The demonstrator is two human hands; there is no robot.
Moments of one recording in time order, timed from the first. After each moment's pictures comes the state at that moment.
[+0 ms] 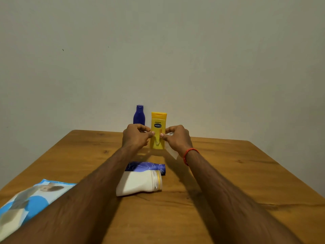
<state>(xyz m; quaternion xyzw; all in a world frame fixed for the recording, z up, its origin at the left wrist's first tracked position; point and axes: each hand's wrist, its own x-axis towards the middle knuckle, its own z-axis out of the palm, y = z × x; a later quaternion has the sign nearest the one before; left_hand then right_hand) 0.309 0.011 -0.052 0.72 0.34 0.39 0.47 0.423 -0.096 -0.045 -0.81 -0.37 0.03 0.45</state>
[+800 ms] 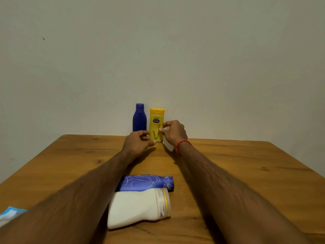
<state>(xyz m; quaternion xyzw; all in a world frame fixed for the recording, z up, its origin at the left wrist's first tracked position) 0.353 0.083 -0.101 0.81 0.31 0.27 0.43 0.487 0.001 -0.078 -0.81 -0.37 0.03 0.45</state>
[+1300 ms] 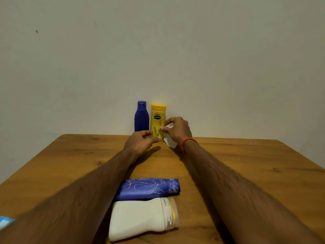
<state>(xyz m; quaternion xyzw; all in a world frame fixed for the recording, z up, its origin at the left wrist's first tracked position) 0.360 0.099 -0.109 0.78 0.31 0.25 0.49 0.506 0.017 -0.083 -0.81 -0.39 0.02 0.45</state>
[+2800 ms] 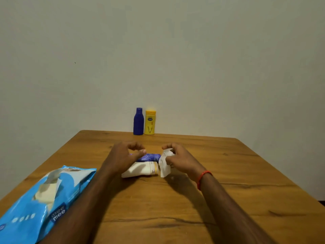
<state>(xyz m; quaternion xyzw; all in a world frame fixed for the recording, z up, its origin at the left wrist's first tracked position) 0.184 -0.075 -0.050 0.87 0.23 0.32 0.29 0.345 -0.226 -0.043 -0.78 -0.41 0.19 0.44</state>
